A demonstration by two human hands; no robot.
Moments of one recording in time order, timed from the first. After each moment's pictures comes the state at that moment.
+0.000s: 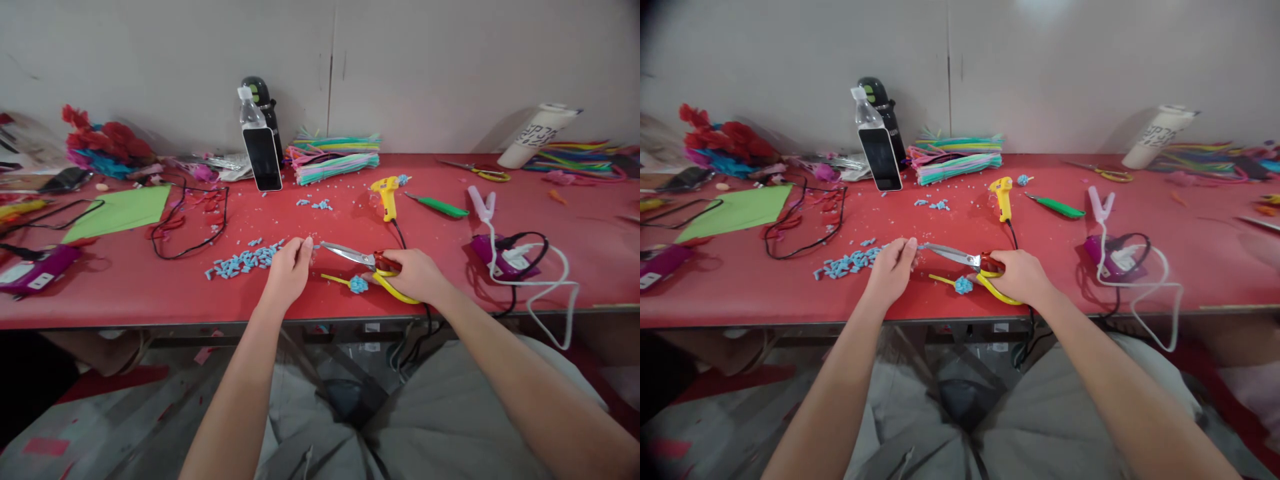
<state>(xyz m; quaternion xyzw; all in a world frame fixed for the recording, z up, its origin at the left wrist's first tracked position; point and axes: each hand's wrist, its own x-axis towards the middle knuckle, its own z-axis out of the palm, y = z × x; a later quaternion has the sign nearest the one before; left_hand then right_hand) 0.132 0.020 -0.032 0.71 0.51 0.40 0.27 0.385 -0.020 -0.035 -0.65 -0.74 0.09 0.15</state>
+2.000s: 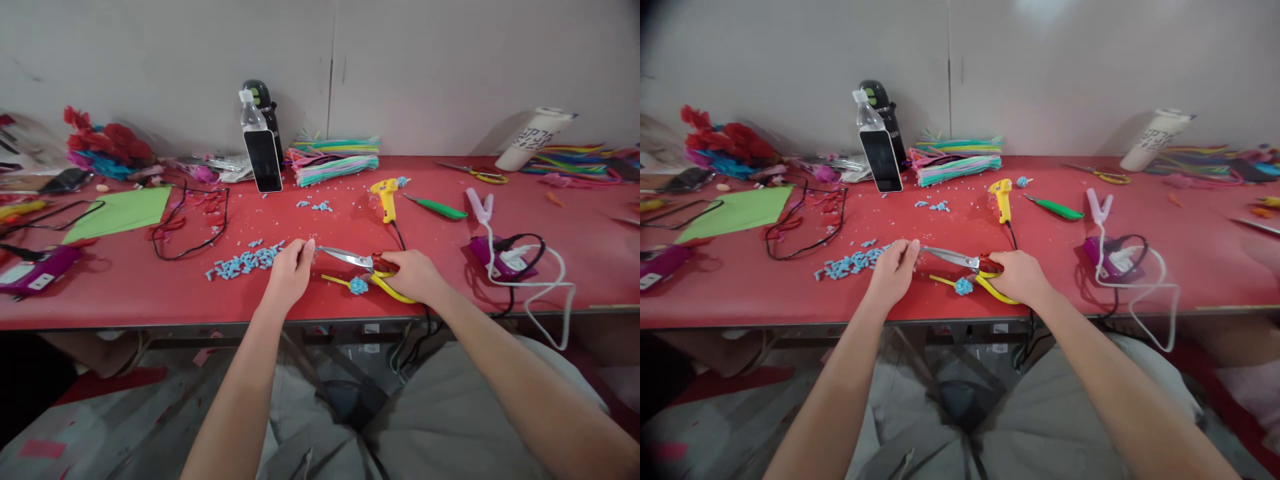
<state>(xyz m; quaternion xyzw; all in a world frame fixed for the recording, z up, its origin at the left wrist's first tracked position) 0.132 0.019 -0.034 0.72 0.49 0.41 0.26 0.382 -0.018 -0.033 -0.65 -0.74 0.07 0.13</state>
